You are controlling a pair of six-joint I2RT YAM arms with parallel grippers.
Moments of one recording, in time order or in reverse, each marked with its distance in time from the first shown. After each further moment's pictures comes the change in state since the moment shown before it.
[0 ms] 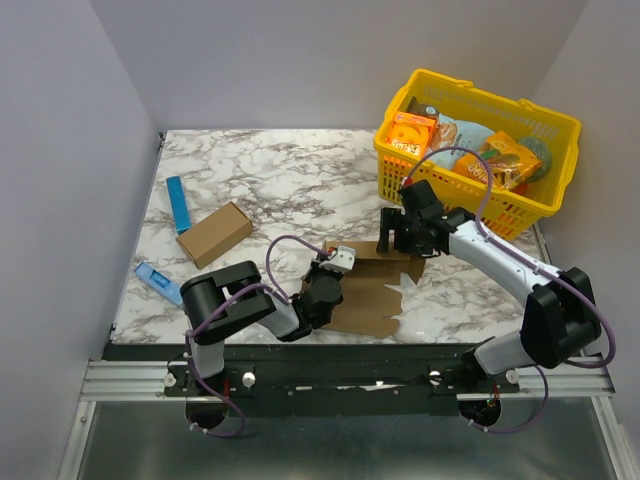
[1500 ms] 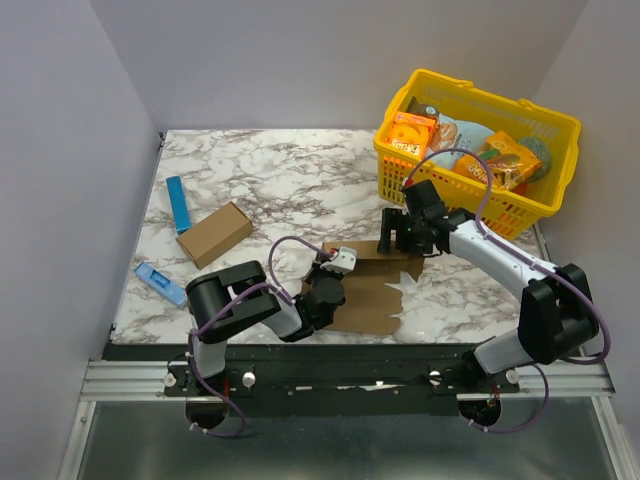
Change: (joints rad) left arm -0.009 0.031 0.015 0.000 -0.033 0.008; right arm -0.026 0.023 -0.023 0.052 -0.069 -0.029
